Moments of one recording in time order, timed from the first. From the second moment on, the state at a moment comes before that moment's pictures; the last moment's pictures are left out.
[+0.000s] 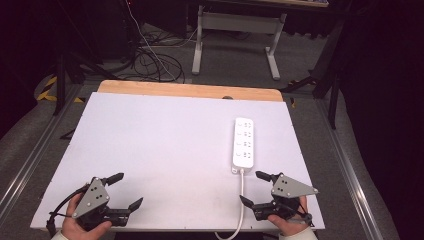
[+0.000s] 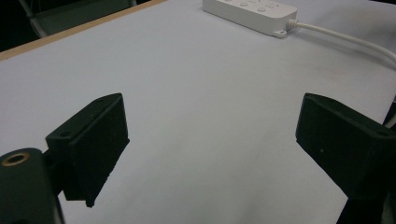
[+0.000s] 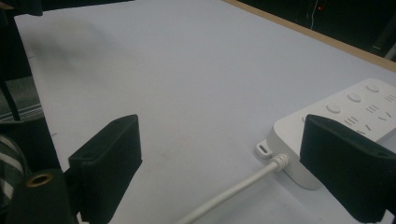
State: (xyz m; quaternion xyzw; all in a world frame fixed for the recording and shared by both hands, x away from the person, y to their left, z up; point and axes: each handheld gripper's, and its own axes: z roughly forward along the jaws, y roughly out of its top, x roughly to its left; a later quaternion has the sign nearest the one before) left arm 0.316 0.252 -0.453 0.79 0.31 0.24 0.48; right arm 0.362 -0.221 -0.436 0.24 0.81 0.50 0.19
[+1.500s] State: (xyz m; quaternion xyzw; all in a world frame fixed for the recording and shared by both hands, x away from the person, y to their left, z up) left arm 0.316 0.251 -0.454 0.79 0.31 0.24 0.47; right arm 0.396 -0.207 -0.394 0.25 0.81 0.49 0.20
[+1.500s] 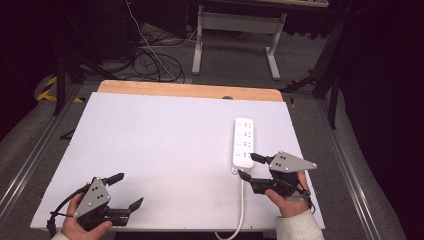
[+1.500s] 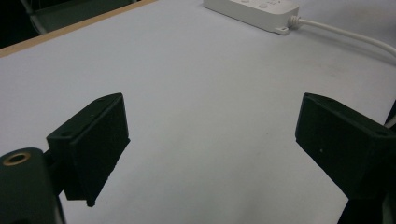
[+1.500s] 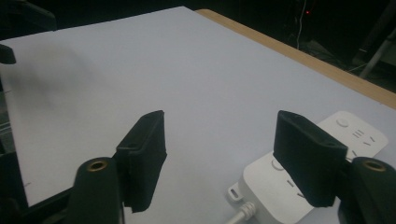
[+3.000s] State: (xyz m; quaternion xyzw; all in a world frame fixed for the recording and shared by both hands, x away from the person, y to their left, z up) left arm 0.317 0.252 -0.455 0.79 0.32 0.25 0.47; right arm 0.465 -0.201 -0.416 0.36 0.80 0.44 0.20
